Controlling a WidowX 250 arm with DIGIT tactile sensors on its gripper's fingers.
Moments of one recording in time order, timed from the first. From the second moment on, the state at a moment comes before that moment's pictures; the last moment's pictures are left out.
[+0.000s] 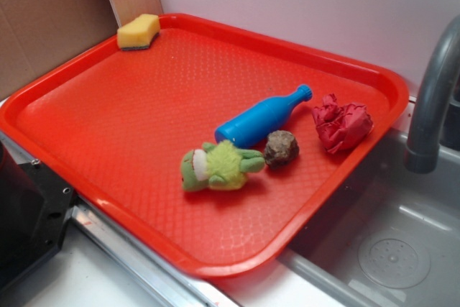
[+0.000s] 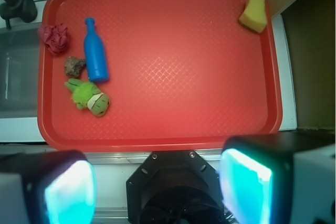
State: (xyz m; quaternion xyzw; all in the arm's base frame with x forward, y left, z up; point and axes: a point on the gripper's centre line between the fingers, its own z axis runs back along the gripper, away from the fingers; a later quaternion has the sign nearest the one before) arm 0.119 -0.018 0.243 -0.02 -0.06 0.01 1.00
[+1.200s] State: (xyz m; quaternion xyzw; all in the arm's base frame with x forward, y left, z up) arm 0.184 -0.124 0.122 -0.04 -0.12 -0.23 0.96
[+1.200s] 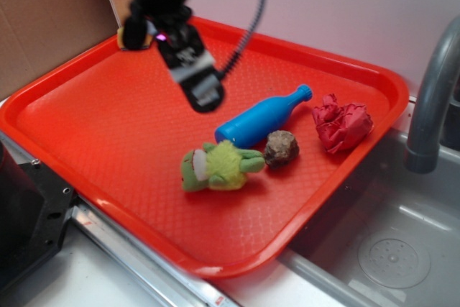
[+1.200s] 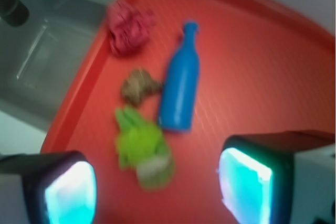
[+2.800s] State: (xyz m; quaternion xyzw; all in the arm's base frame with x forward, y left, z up) arm 0.271 -0.147 0.061 -0.06 -0.07 -0.33 0.94
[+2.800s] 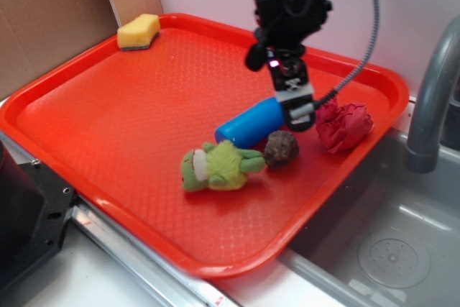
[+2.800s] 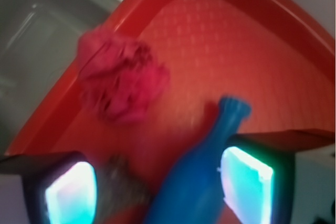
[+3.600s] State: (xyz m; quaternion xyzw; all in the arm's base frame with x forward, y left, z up) arm 0.264 -0.177 0.037 -0.06 -0.10 -0.39 0.91
